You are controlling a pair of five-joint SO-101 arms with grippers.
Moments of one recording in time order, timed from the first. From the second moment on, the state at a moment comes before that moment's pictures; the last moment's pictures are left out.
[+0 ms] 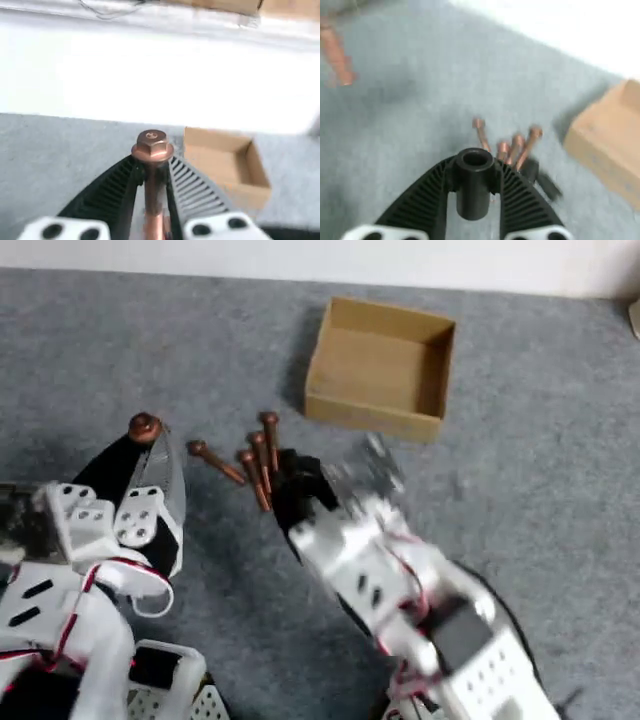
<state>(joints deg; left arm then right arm) 3.1 -81.3 35.7 60.7 14.5 -45.0 -75.1 57.0 42.7 1.5</state>
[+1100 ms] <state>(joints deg) 26.6 -87.5 54.5 48.7 24.0 -51.7 -104.8 85.5 30.5 17.4</state>
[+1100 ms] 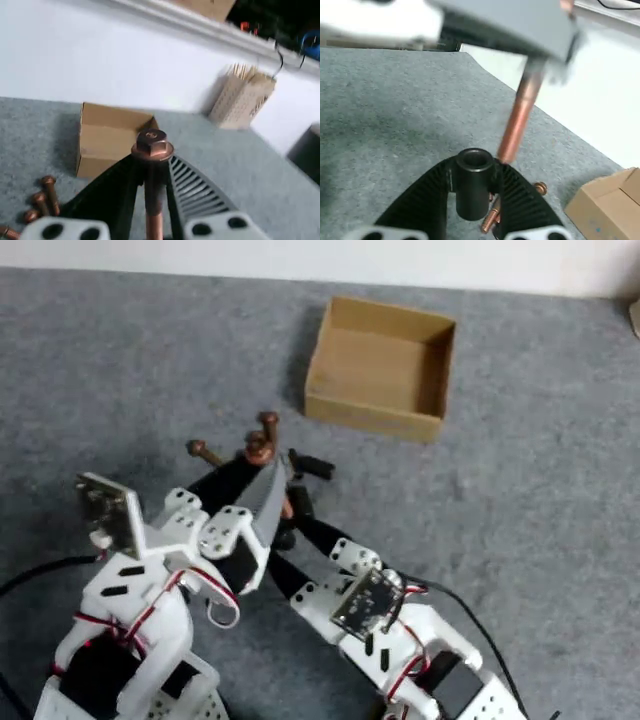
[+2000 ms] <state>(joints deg) 29.3 -101.2 64.6 50.6 19.0 -48.6 -104.8 85.8 30.5 17.5</state>
